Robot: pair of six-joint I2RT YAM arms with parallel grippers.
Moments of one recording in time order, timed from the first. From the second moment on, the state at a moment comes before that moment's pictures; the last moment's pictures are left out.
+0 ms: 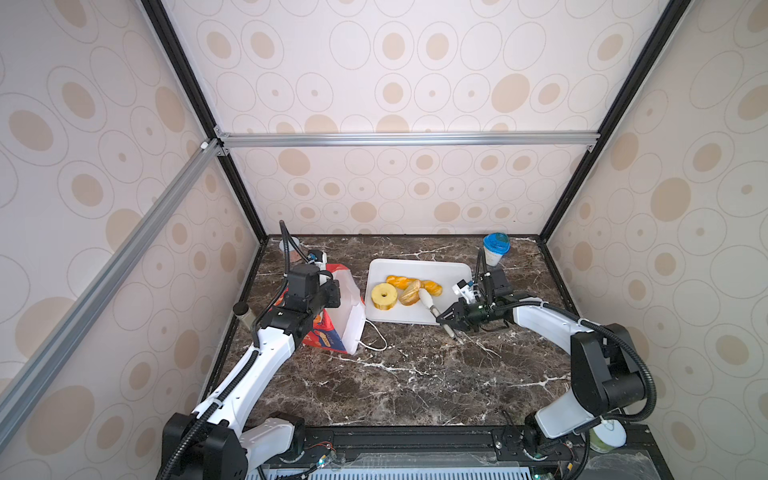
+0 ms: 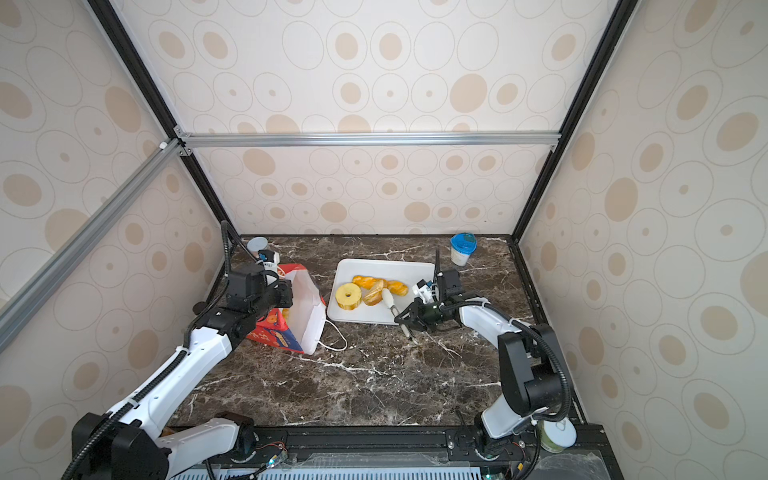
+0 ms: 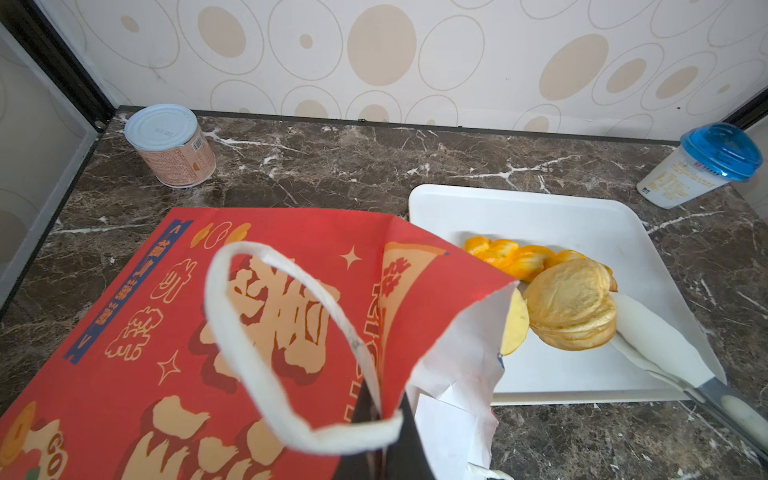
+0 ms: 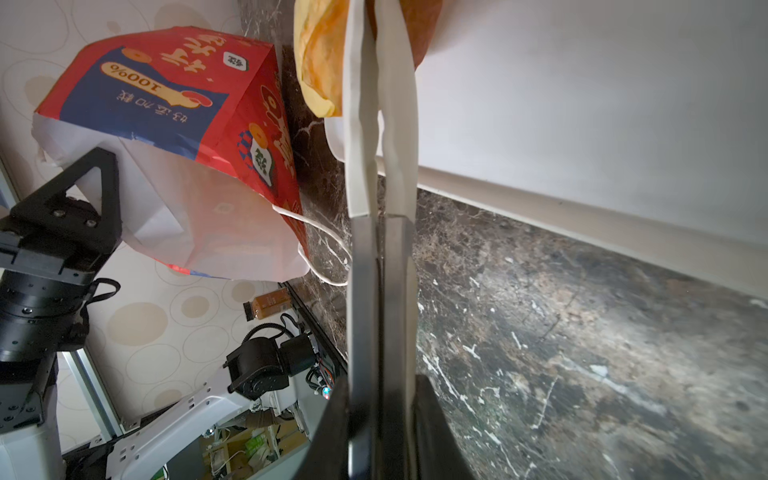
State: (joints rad) left arm -0.24 1.14 0.88 -0.30 -0.05 -0.21; right arm 0.25 1.59 0.92 -0.40 -0.88 0.56
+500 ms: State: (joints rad) left arm -0.24 1.14 0.88 -0.31 0.03 -0.18; right arm 0.23 1.65 0.88 -0.35 -0.93 0.53
